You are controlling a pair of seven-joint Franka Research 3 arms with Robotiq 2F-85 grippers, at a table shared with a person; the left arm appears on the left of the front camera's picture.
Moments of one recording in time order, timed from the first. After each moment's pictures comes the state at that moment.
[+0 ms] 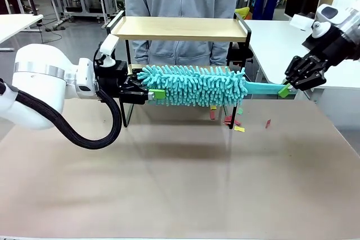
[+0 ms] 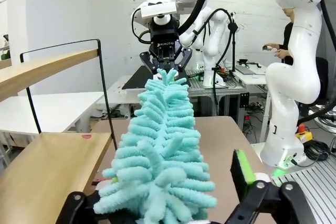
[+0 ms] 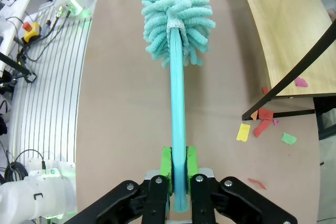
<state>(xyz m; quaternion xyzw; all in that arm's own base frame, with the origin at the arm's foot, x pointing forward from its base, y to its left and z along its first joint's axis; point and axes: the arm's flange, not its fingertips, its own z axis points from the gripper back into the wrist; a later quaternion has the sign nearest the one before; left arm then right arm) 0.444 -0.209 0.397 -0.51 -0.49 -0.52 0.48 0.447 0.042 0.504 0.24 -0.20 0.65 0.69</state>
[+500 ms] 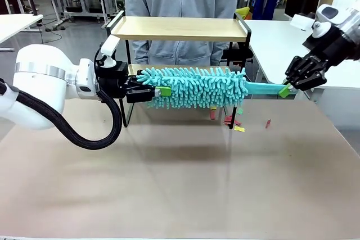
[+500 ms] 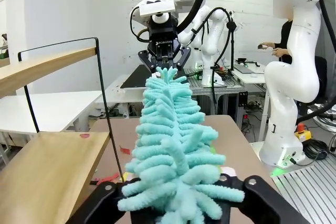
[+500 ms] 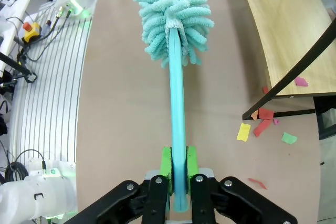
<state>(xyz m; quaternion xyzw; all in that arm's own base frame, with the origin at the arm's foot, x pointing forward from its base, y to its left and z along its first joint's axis) 0.444 -0.210 0.396 -0.51 -0.49 -0.52 0.48 0.447 0.041 0.504 0.24 -0.20 0.65 0.69</state>
